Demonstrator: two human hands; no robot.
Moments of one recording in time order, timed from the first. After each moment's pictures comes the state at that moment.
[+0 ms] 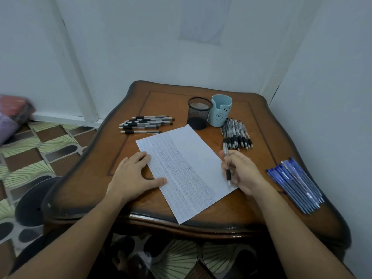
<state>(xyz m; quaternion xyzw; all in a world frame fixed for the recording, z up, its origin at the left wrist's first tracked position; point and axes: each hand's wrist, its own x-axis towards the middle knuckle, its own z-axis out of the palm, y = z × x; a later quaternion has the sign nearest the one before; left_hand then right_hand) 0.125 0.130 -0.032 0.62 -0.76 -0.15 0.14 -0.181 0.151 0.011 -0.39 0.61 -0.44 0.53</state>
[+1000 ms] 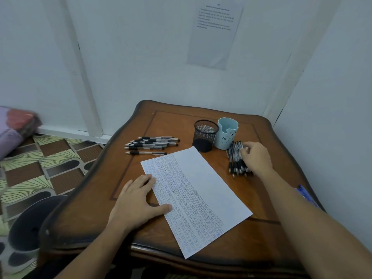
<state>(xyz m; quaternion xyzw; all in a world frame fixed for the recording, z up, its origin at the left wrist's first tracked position) 0.123 0.131 -0.027 0.62 -0.76 -0.14 0.14 -0.222 0.042 0.037 -0.58 0.77 -0.25 0.08</state>
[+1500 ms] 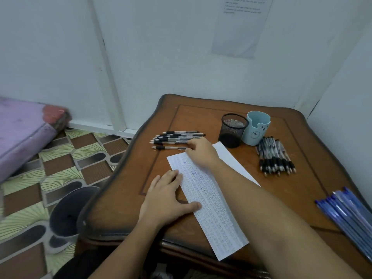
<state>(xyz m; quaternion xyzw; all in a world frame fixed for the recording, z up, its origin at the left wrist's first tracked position) 0.124 0.133 -0.025 0.61 -0.76 -0.15 0.15 -0.019 0.001 -0.002 -0.72 0.62 -0.24 0.21</state>
